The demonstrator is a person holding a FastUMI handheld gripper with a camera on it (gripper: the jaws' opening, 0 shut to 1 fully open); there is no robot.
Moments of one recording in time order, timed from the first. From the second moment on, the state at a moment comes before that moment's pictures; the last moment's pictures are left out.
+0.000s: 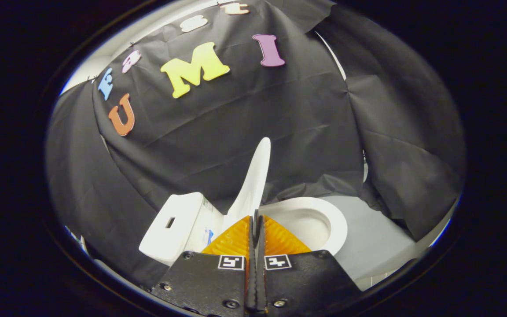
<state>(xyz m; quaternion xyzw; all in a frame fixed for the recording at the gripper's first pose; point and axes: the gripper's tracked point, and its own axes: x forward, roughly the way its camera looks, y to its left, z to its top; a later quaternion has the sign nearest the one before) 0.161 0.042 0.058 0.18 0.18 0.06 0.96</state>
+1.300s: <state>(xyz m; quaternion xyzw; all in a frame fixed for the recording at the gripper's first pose) 0.150 0.169 0.119 0.04 0.11 0.09 0.99</state>
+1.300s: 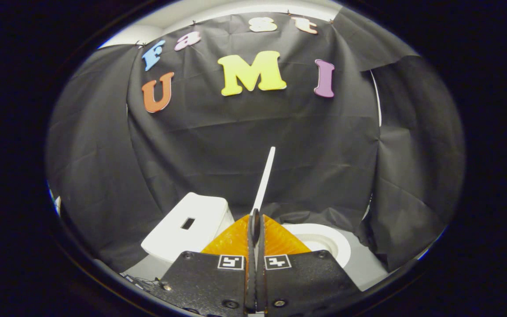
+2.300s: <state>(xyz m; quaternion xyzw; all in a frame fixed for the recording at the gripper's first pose) 0.141 0.290 0.130 -0.07 0.08 0.10 0.99</state>
